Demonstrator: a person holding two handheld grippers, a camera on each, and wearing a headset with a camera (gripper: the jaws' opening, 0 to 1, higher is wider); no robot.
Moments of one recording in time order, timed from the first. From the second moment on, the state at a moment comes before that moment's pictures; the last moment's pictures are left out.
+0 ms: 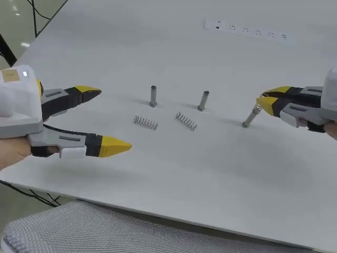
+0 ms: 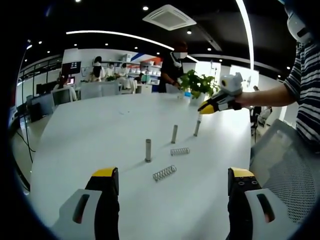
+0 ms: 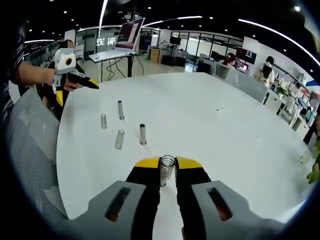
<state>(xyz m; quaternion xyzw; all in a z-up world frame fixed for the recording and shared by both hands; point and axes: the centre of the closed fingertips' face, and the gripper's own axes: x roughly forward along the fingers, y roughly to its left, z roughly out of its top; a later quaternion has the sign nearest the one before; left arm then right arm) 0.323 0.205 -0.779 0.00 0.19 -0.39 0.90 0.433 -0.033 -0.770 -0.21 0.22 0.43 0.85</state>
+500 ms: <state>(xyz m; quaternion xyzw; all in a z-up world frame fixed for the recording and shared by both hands) 0.322 0.204 -0.781 0.00 0.20 -0.40 0.90 0.435 -0.036 -0.798 -0.21 0.25 0.43 0.84</state>
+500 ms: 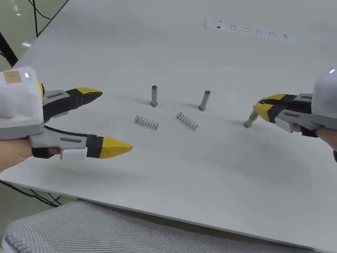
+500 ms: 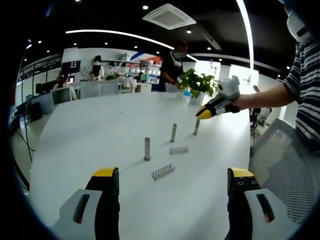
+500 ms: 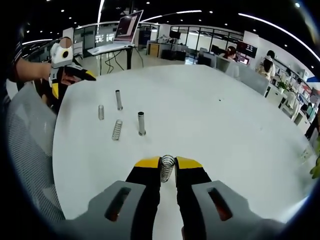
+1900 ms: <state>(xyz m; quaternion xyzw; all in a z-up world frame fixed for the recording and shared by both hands) 0.320 0.201 -0.779 0.00 0.19 -0.39 0.90 0.430 -0.043 -0.810 -0.13 0.28 0.40 0.86</state>
